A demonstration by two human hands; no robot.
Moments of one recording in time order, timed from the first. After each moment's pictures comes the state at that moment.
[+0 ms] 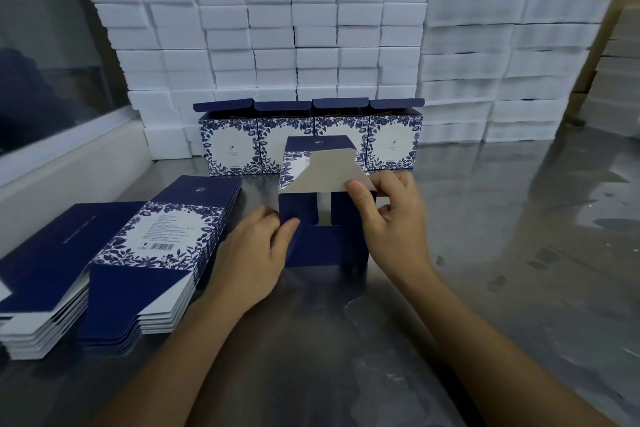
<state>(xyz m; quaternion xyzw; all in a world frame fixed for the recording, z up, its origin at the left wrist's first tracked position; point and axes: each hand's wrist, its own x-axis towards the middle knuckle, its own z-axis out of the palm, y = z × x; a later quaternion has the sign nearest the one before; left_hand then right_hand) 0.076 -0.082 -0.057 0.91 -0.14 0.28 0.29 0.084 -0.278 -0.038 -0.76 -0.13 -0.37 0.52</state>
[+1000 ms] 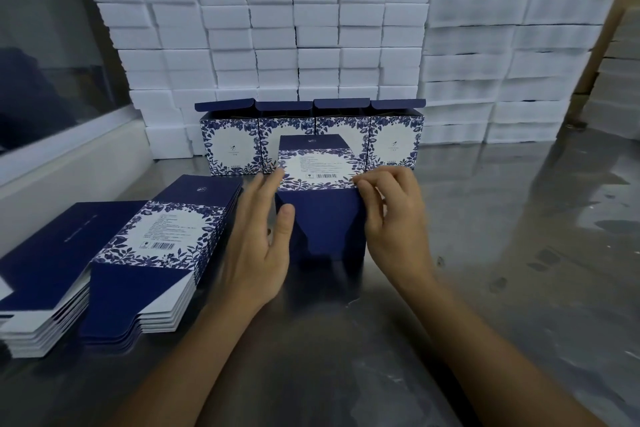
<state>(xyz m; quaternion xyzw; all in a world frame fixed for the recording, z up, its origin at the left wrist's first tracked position) 0.071 -0.095 -0.055 0.82 -0.15 0.34 0.43 0.087 -0.280 -0.040 -0.78 -0.14 -0.43 0.43</state>
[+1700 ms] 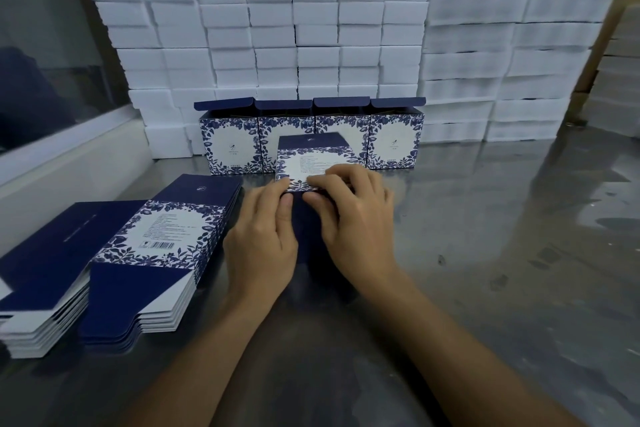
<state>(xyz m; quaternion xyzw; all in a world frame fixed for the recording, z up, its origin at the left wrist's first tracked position) 0.068 -0.112 -0.047 0.82 -0.10 0.46 0.32 0.079 -0.238 -0.036 -0.82 -0.16 -0.45 0.30</state>
